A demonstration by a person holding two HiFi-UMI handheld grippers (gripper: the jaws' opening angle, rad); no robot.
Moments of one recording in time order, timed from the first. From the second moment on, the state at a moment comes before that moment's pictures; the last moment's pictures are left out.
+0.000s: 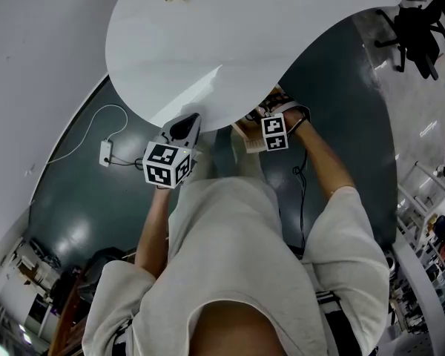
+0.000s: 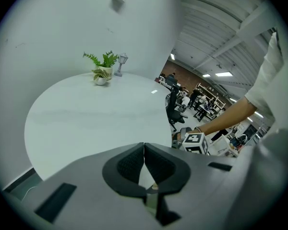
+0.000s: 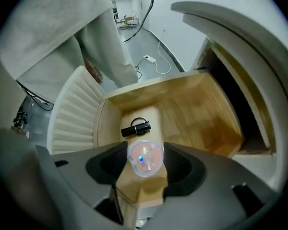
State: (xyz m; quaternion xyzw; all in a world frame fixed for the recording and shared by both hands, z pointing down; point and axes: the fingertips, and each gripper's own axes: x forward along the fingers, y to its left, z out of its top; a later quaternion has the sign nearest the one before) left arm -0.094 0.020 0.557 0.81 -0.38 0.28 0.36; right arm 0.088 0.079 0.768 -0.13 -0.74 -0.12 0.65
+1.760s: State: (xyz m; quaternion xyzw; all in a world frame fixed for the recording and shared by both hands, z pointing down) left arm -0.093 0.032 0.573 0.80 -0.36 0.30 0.37; right arm 0.063 0.077 0.816 -0.20 -0.72 -0.19 0.63
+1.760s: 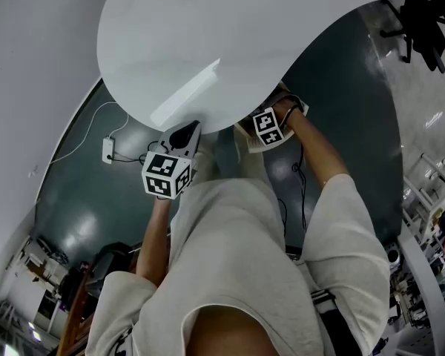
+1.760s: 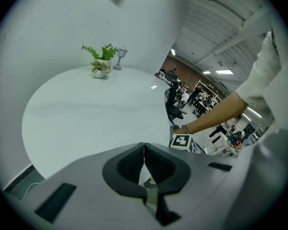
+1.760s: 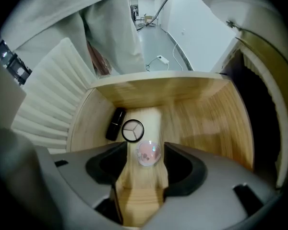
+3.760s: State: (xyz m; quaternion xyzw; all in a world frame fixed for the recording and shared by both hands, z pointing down) left arm -0.036 -0.042 0.461 0.88 -0.35 0.24 0.23; right arm 0.141 -0.009 0.505 0.52 -0.80 0.19 0.22
